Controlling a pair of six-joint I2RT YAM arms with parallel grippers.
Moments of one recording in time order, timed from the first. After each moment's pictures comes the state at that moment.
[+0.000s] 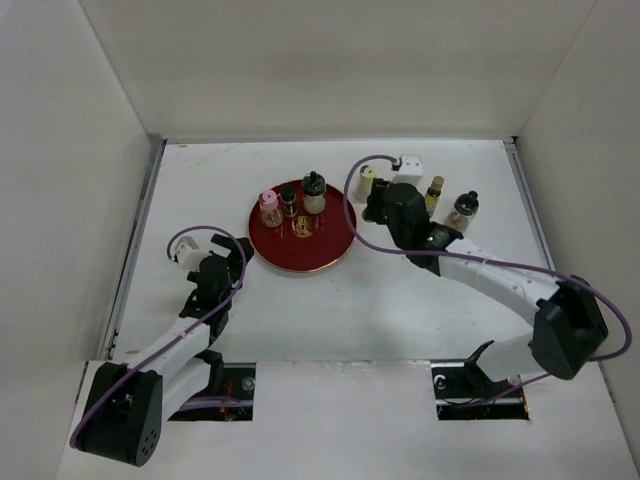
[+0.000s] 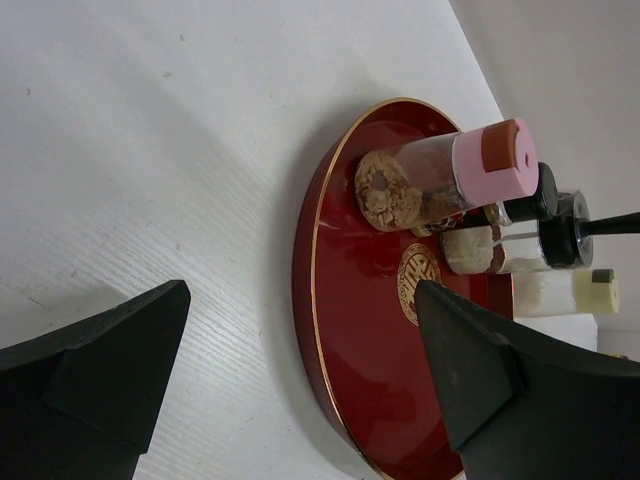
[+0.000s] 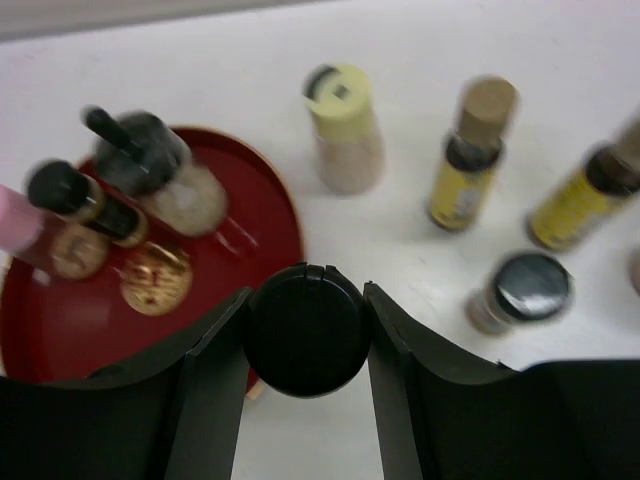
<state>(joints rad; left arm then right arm) -0.24 0.94 0.16 0.41 -0.39 -1.02 0.68 1.34 0.95 0.00 0.54 0.39</state>
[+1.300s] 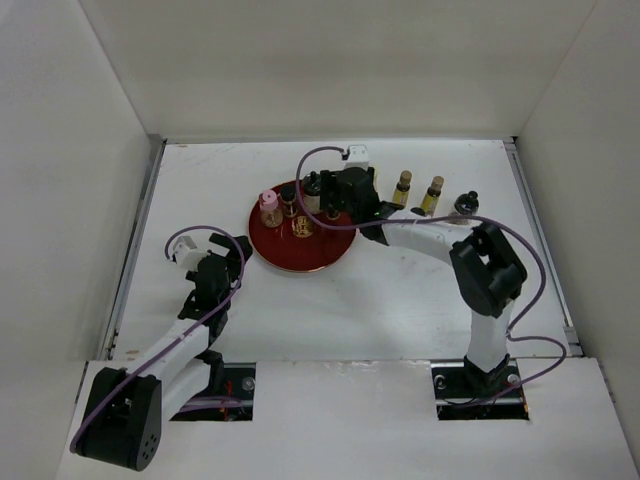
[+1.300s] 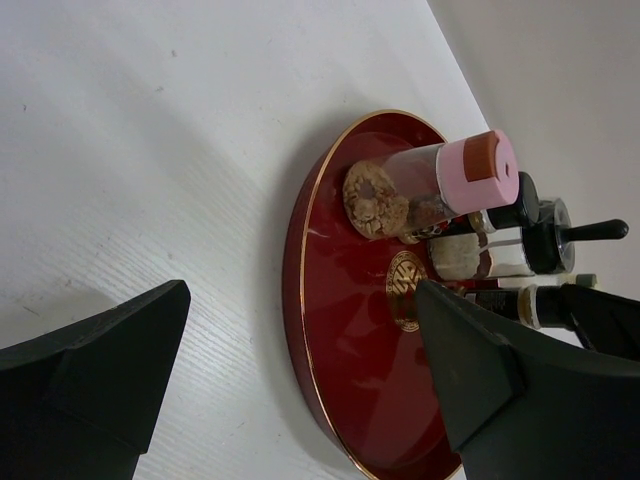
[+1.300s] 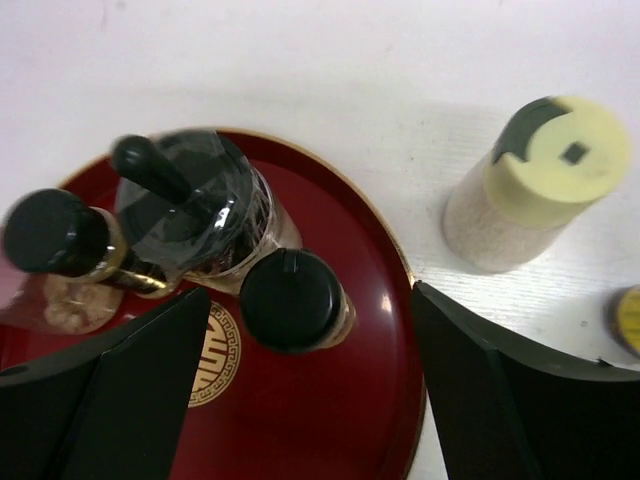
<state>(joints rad) -0.24 0.92 0.16 0.42 -0.39 -1.02 0.69 1.95 1.36 0.16 0.42 0.33</state>
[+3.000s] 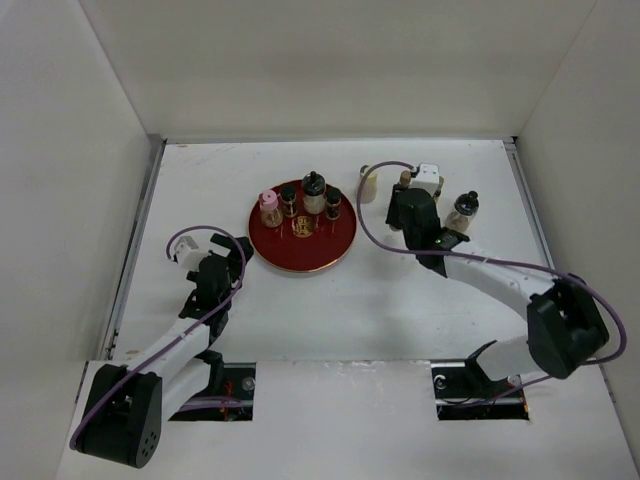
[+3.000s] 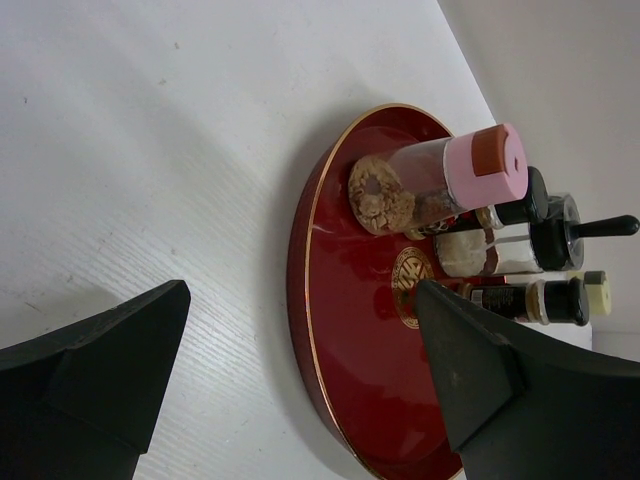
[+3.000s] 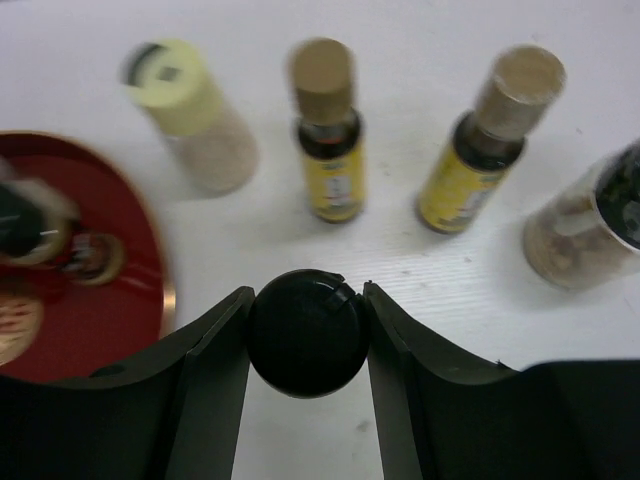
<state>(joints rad) -0.24 0.93 0.16 0.42 -0.39 -1.02 0.54 1.44 0.88 0.10 0.57 0.35</state>
